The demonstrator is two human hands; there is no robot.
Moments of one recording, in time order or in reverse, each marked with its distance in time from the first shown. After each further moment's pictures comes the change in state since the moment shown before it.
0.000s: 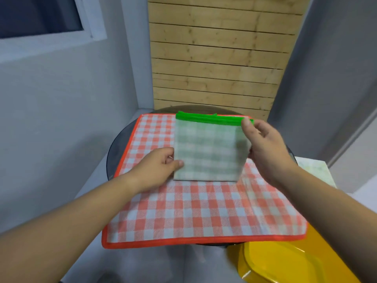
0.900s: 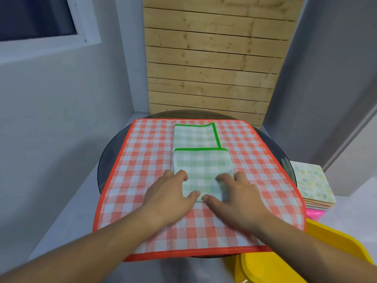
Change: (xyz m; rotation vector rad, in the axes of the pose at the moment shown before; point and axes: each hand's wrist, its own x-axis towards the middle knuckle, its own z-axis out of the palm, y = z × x) left_hand -0.015 0.011 0.063 0.558 0.151 -0.065; right_hand -0.048 0.065 0.017 -1.188 -0.196 0.122
